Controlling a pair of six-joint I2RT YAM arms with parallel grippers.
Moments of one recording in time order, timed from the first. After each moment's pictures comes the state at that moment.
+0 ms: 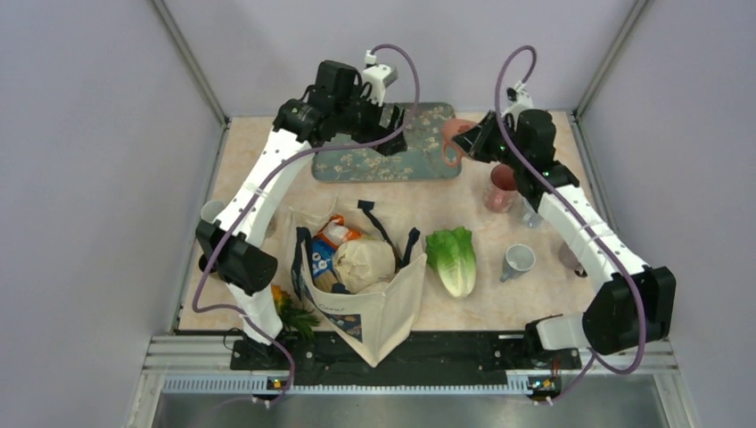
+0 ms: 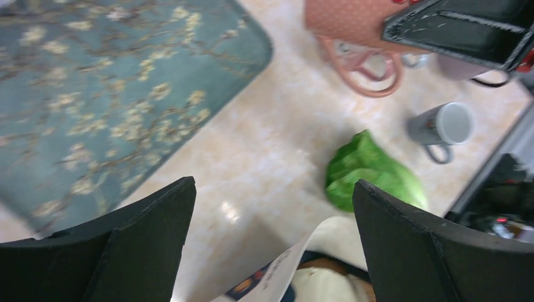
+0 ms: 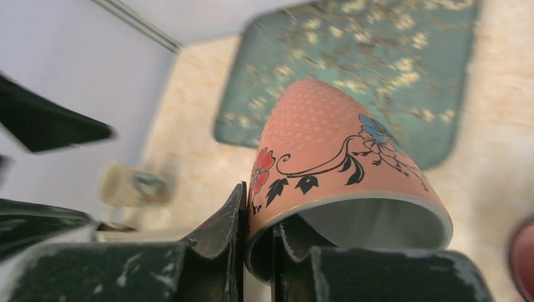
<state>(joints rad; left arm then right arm) -0.50 1.84 2.10 -0.86 0.41 -0.05 0.25 1.34 1.14 0.02 -0.31 0.64</state>
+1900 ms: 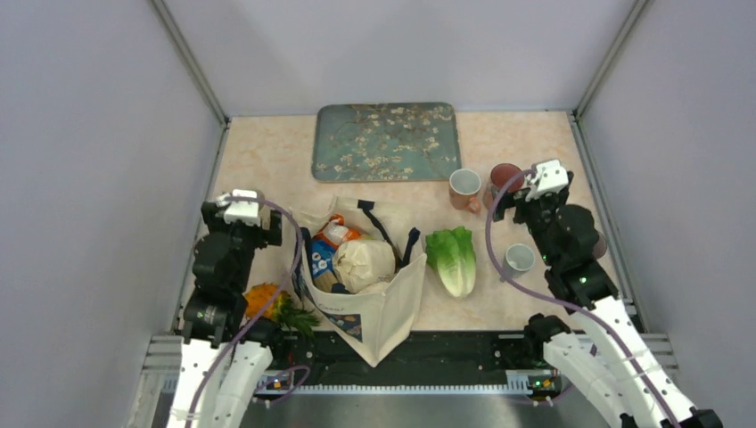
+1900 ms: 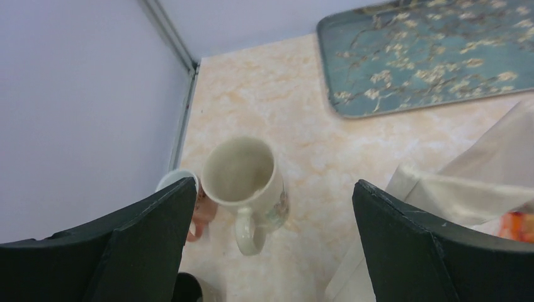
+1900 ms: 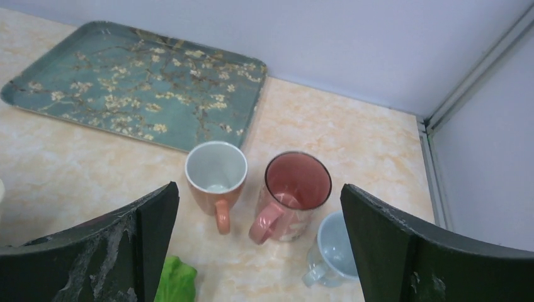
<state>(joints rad) -0.15 0.51 0.84 -0.44 -0.12 0.21 0.36 0.69 0.74 -0.10 0.14 -0.15</state>
